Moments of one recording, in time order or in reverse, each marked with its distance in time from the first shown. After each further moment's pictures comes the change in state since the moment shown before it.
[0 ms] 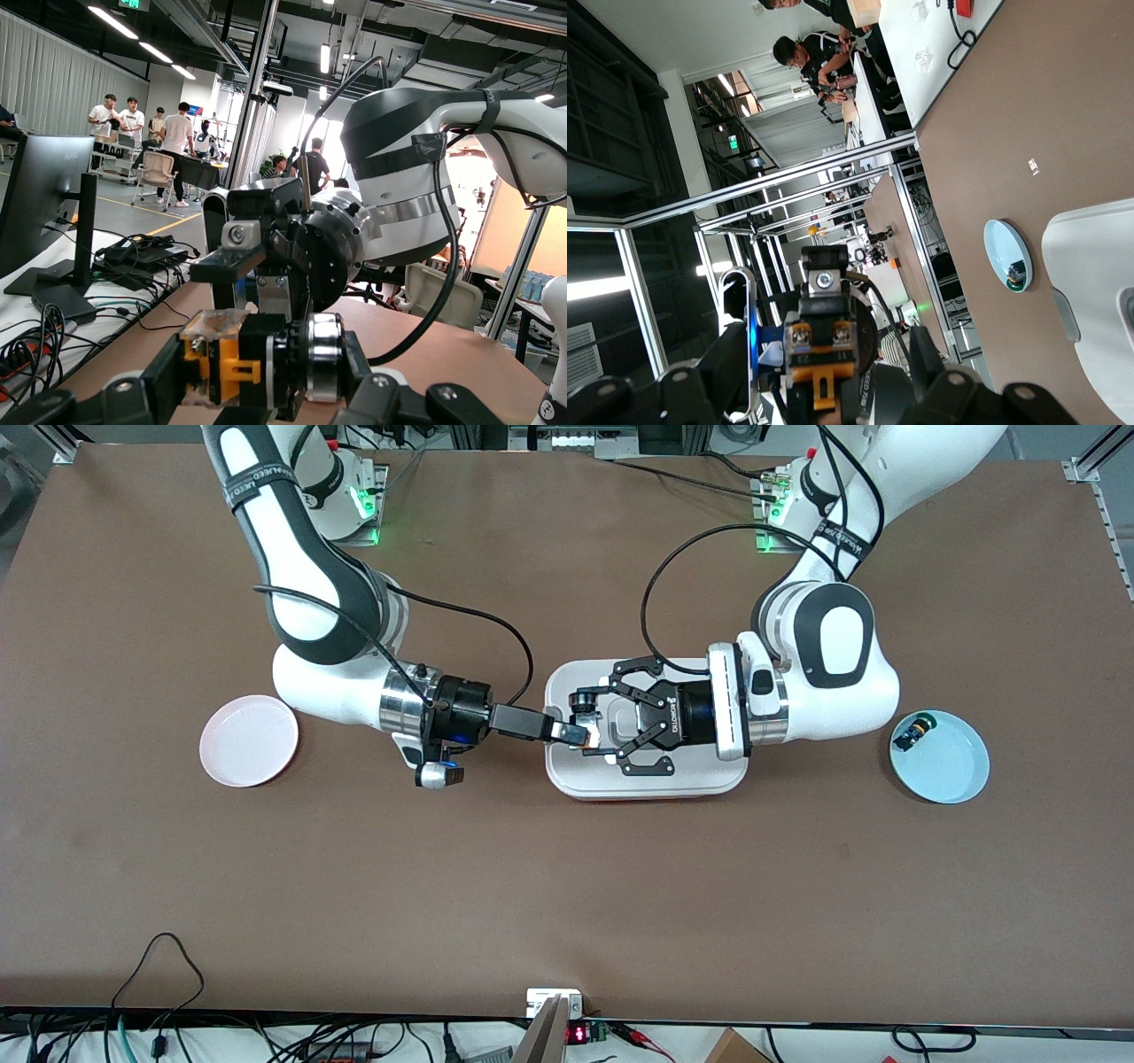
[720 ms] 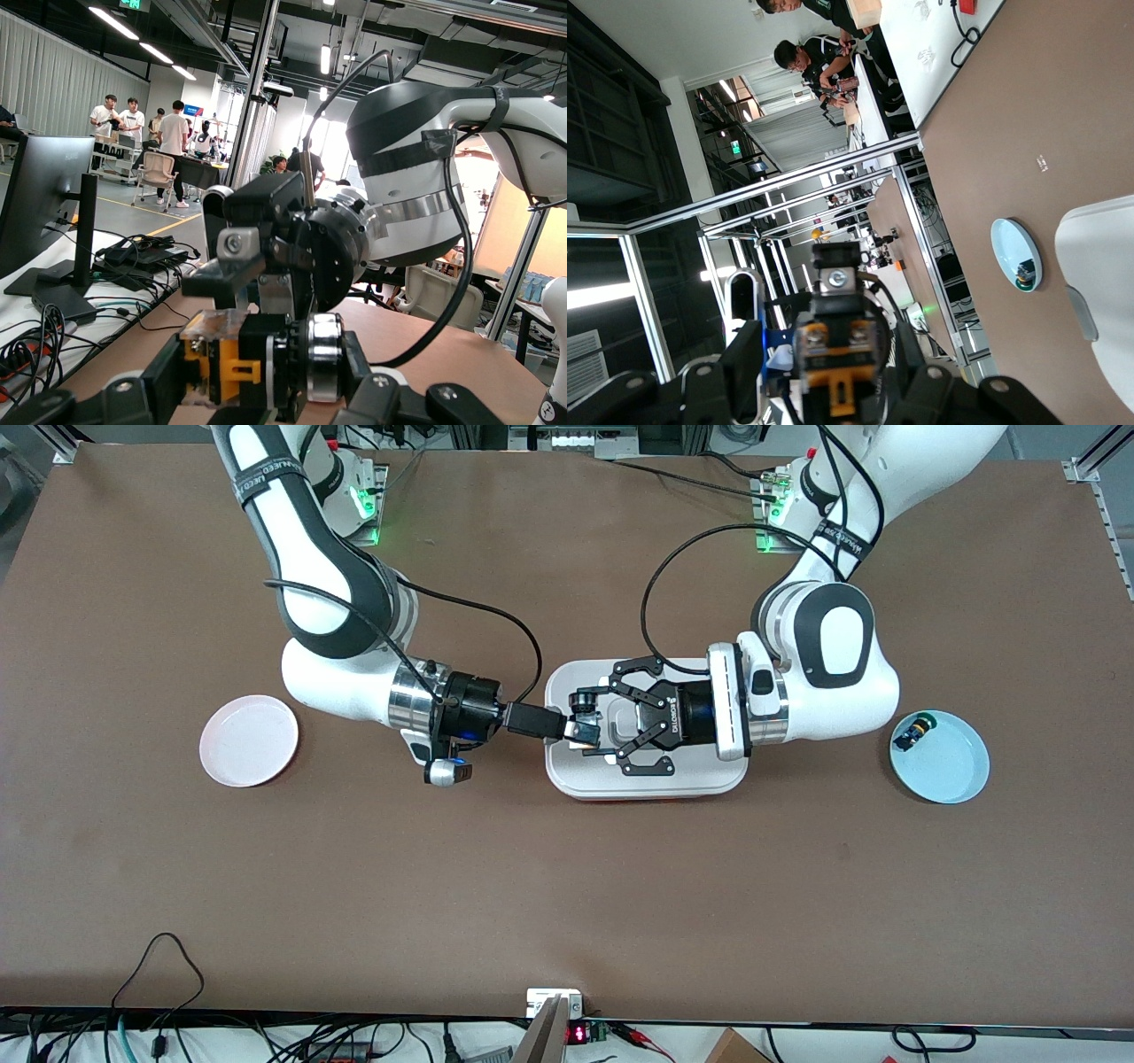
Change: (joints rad) left arm 0.000 0.000 0.000 0.000 -0.002 0.000 0.000; right arm 0.014 0.001 -0.006 0.025 0.005 0.018 0.038
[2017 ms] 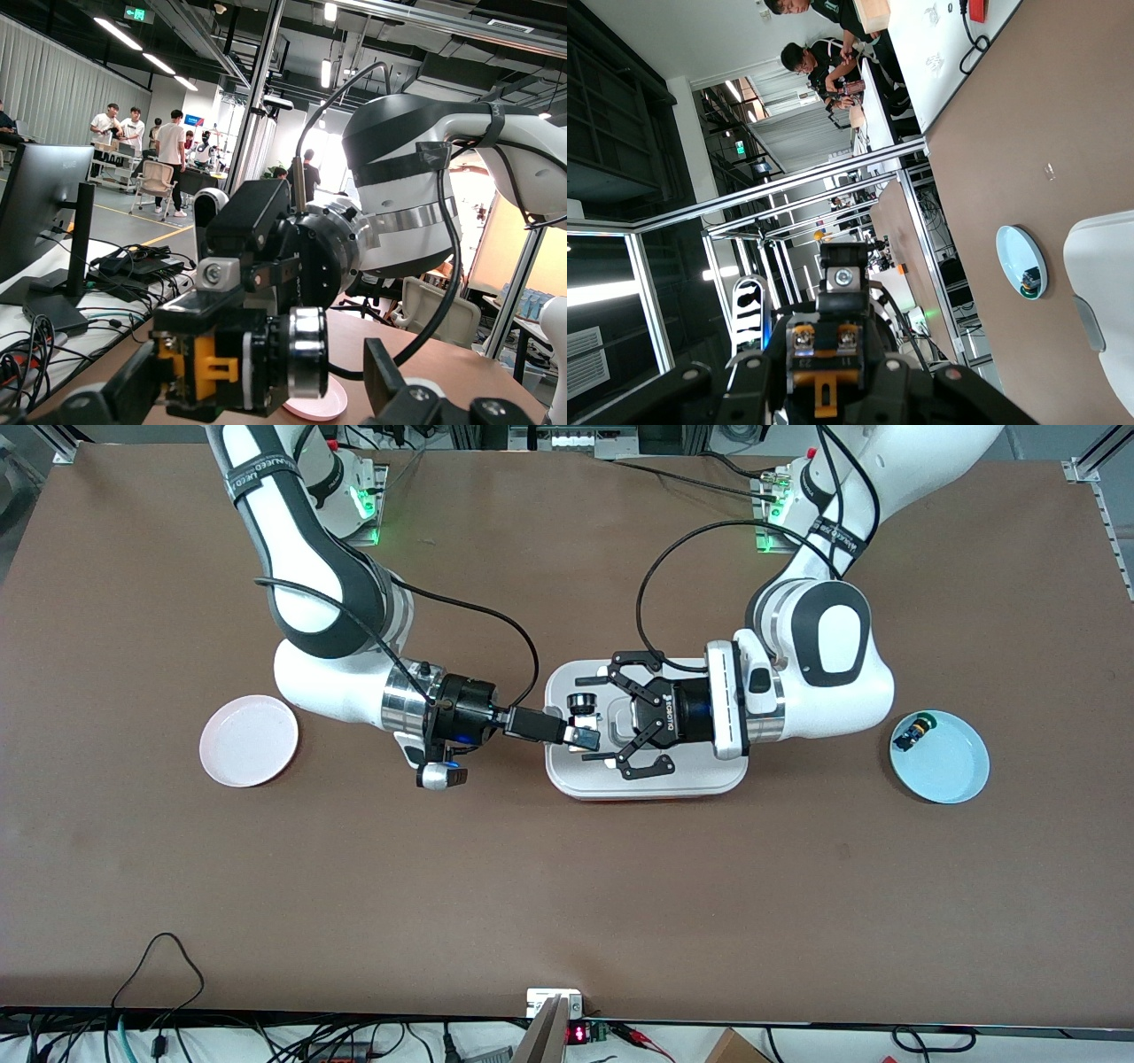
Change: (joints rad) left arm -0.012 0.002 -0.002 0.008 -0.037 -0.002 -0.011; right arm -0.006 0.005 -0.003 0.013 -0.003 0.000 -0.014
